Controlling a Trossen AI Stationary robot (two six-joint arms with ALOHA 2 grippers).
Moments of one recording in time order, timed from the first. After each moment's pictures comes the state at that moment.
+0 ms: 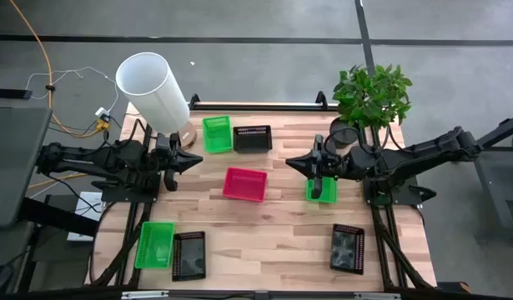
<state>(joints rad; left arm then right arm) 0.02 0.45 0.45 -0.05 -0.21 -0.34 0.22 1.06 0.81 0.27 0.33 0.20</state>
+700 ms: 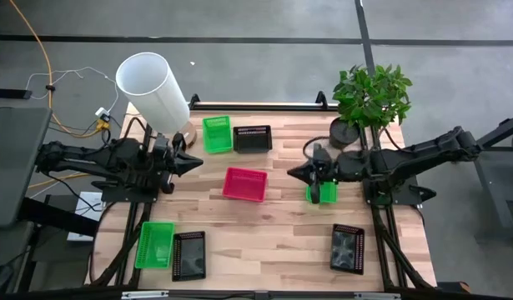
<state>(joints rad) 0.02 0.50 0.46 0.12 -0.09 -0.33 0.23 1.07 0.80 -0.02 0.28 0.37</state>
